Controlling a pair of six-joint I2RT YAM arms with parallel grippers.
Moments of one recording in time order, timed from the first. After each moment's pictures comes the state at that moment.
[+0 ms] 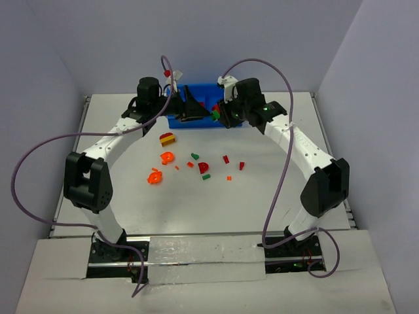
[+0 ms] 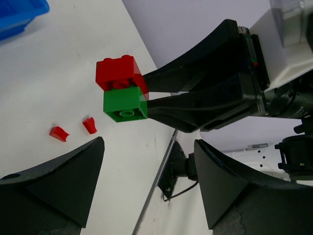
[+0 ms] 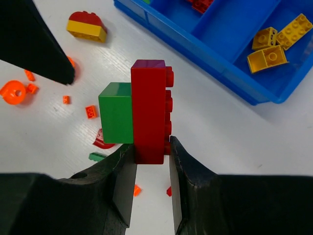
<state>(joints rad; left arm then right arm) -0.38 1.76 1.46 0.02 0.86 -0.76 0.46 1.66 1.58 -0.57 -0.17 -0.08</state>
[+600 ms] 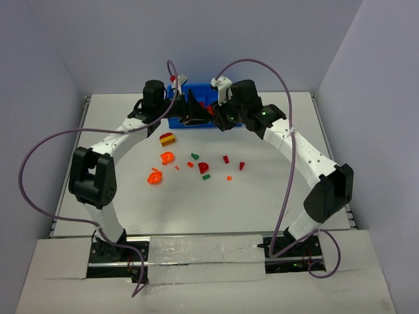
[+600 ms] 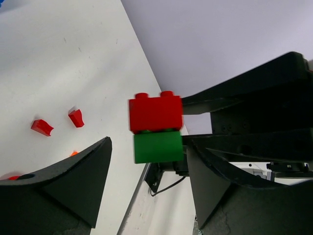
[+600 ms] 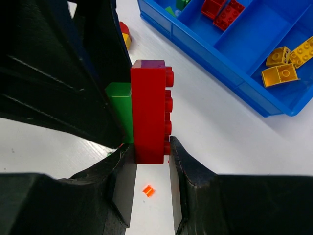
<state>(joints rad) -0.40 1.81 1.45 0.06 0.90 -0.84 0.54 1.61 1.58 -0.58 -0.16 -0.08</state>
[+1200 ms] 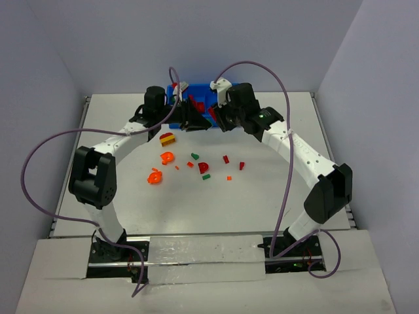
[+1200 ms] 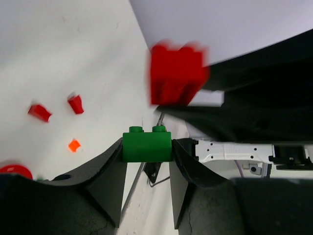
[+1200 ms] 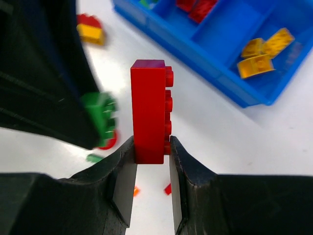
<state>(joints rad) -0.40 1.82 1.38 0.12 0.94 -0.86 0.56 1.60 1.54 -0.55 -0.04 -0.10</state>
